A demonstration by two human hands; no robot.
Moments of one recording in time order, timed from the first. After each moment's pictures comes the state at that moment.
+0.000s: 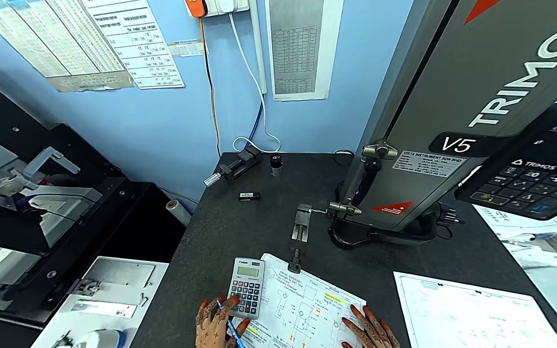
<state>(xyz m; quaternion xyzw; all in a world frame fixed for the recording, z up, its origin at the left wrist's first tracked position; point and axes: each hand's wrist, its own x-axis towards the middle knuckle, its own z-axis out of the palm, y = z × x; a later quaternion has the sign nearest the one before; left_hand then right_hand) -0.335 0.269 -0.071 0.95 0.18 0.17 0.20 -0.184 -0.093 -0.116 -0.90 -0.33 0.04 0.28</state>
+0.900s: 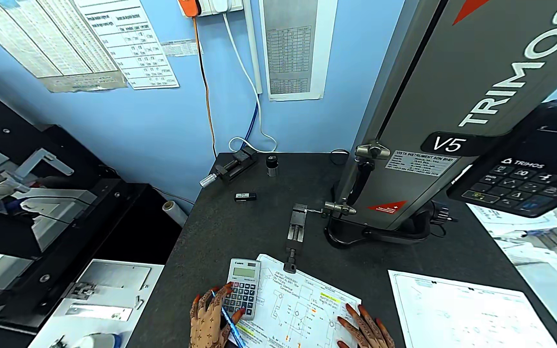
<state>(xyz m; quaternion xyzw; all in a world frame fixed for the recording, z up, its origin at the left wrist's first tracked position) -0.317 0.285 -0.074 0.95 0.21 0.13 0.19 -0.184 -0.092 -0.116 -0.91 -0.32 0.03 0.27</state>
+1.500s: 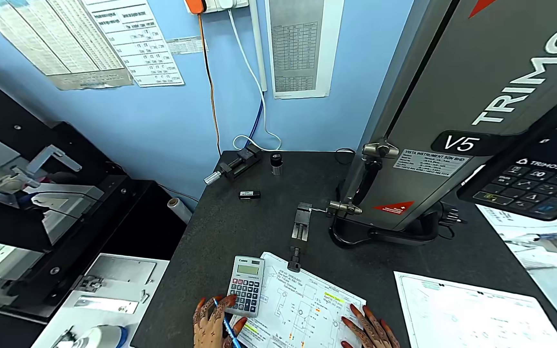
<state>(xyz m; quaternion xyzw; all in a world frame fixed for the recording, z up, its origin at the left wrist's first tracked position) -0.336 0.269 -0.075 0.94 0.19 0.20 0.20 -0.184 -0.093 -0.117 -0.91 -0.32 0.03 0.27</state>
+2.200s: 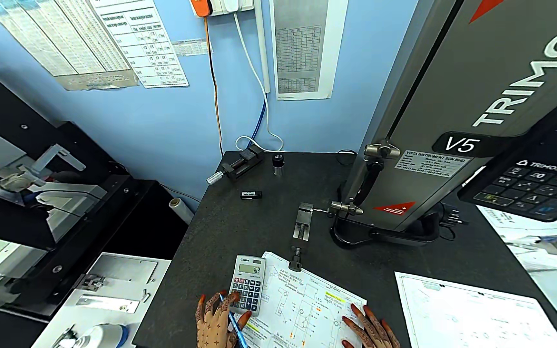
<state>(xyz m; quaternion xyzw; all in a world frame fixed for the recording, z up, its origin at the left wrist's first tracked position) -0.327 0.265 -0.068 0.95 0.20 0.18 0.17 -0.184 -0.092 -0.116 -0.91 -0.32 0.03 0.27</state>
